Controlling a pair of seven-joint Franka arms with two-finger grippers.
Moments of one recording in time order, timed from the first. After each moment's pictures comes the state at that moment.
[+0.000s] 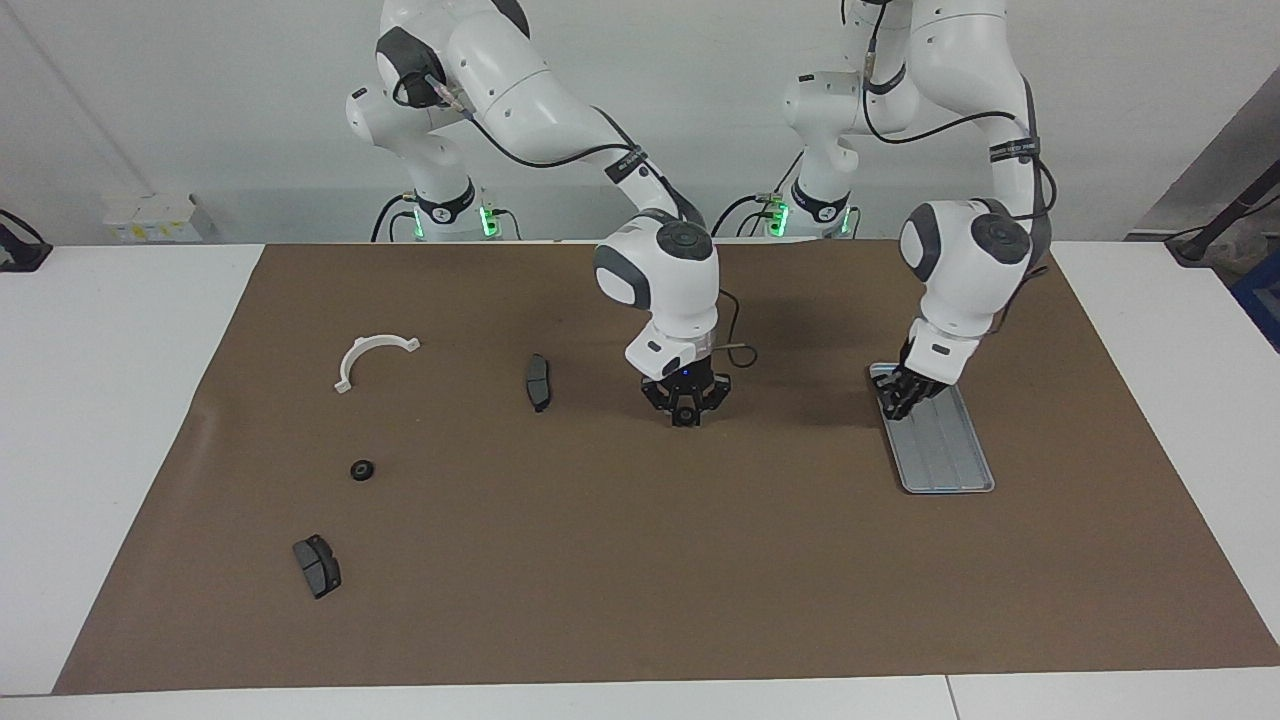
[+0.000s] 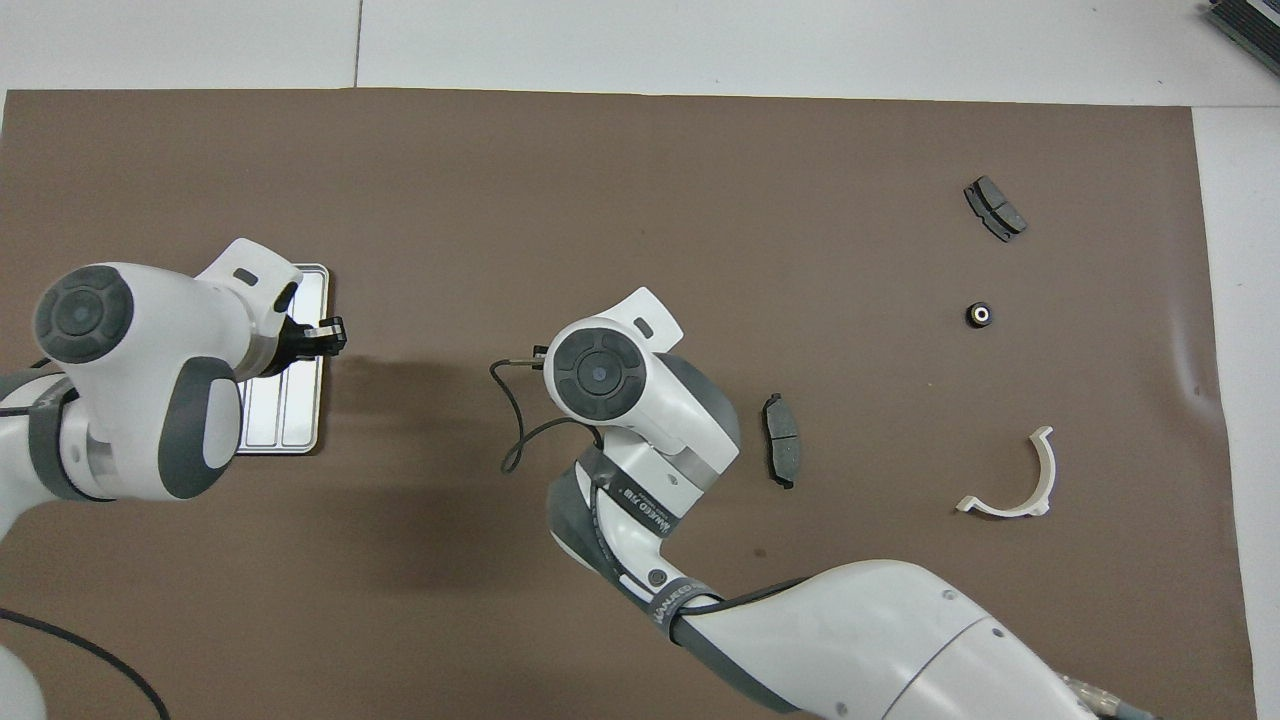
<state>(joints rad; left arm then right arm) -0.20 0.14 0.03 -2.15 -0.04 2.42 -0.34 0.52 0.58 0.15 -1.61 -0.22 2.37 0.91</state>
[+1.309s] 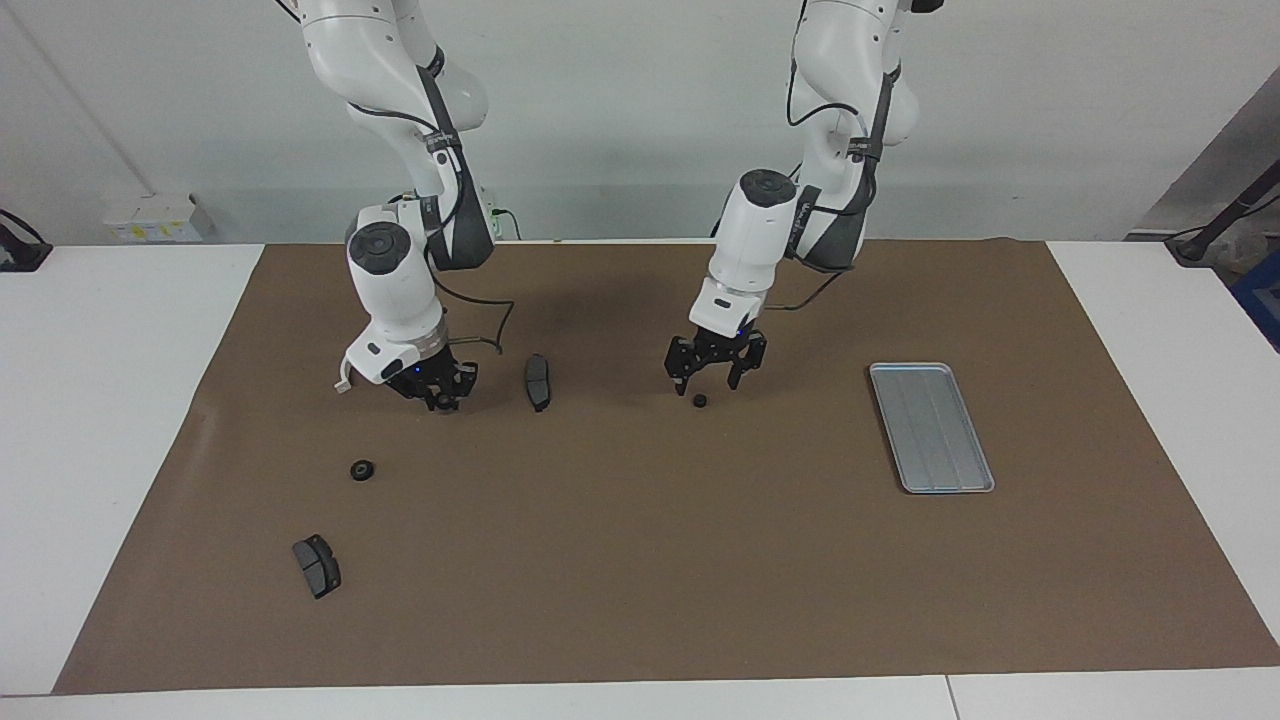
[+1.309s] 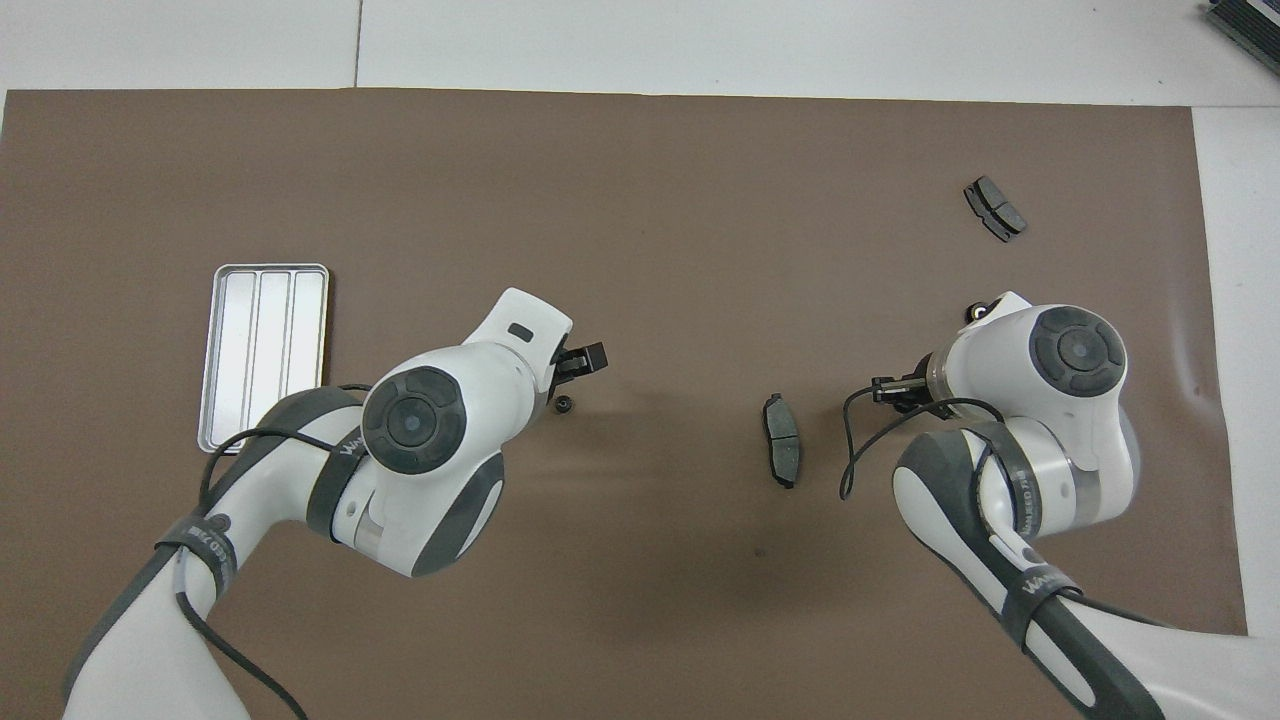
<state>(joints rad) -0.60 0.16 0.06 -2.10 -0.04 2.56 -0.74 -0.02 0.13 0.15 -2.25 -0.08 2.39 0.16</state>
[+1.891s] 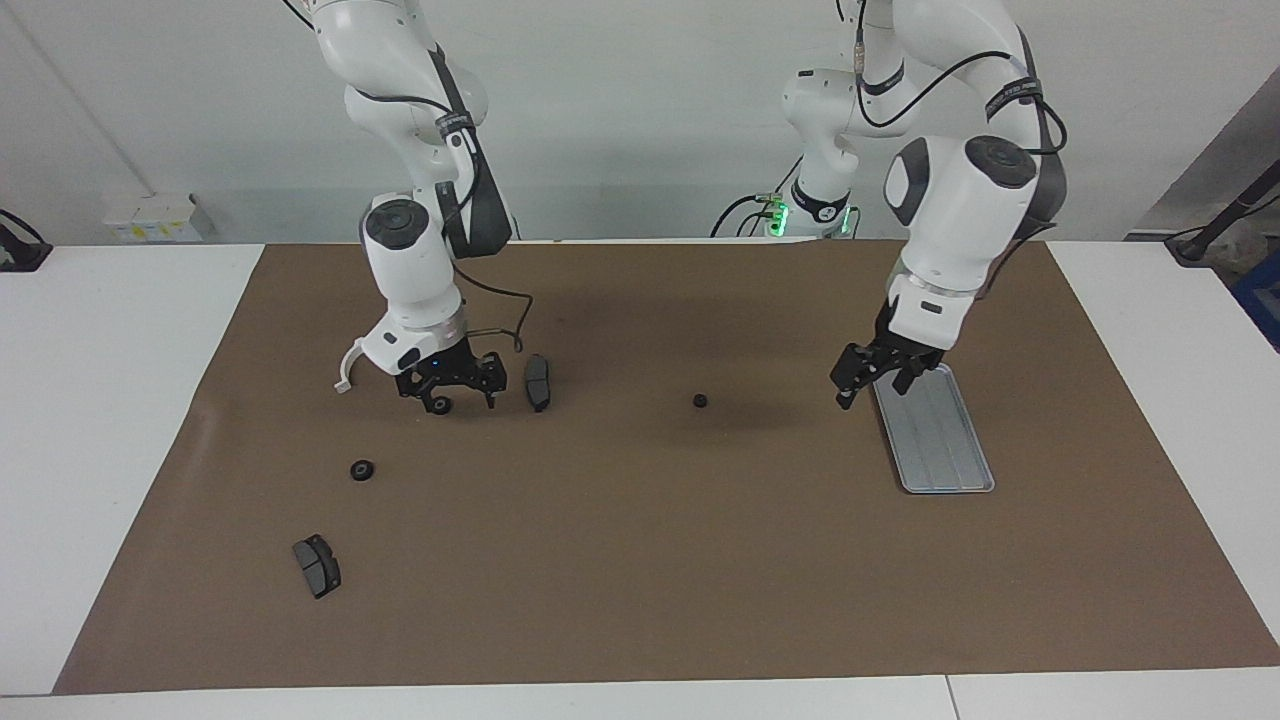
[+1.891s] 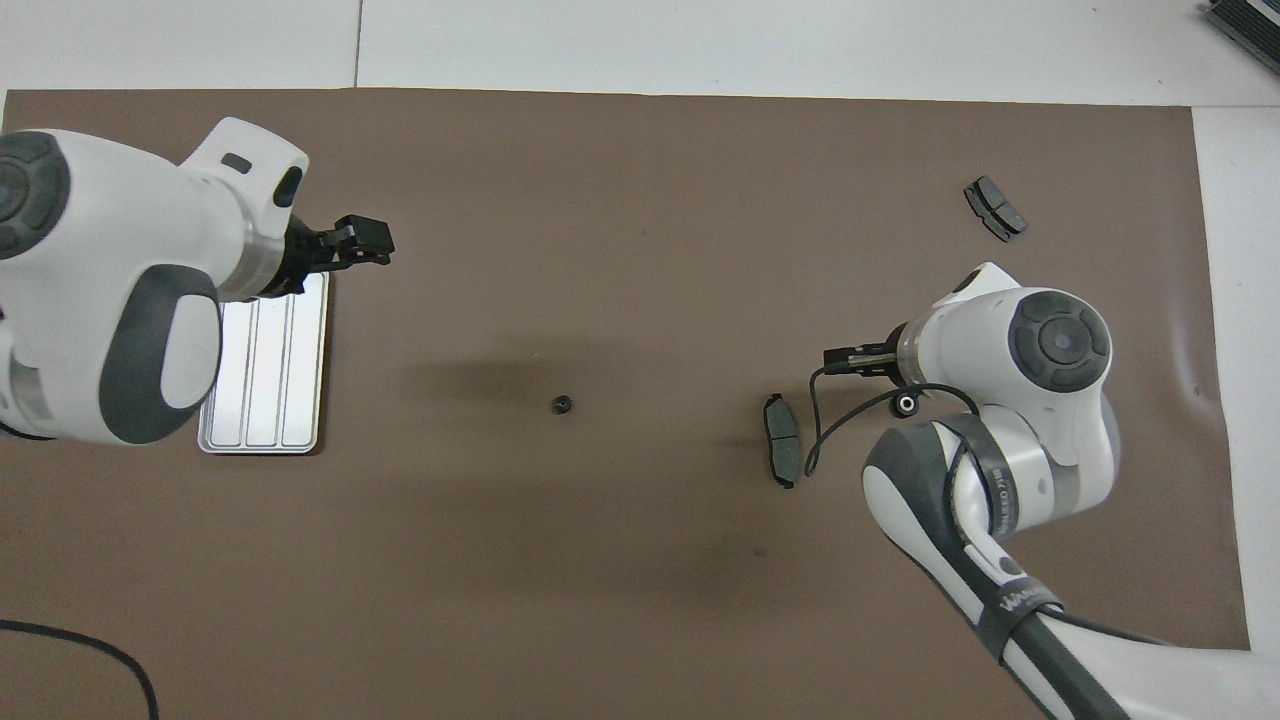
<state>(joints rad) -0.23 0.13 0.06 -1.82 -0.11 2.12 -0.33 0.10 0.13 0.17 -2.14 -0.06 2.40 0.31</state>
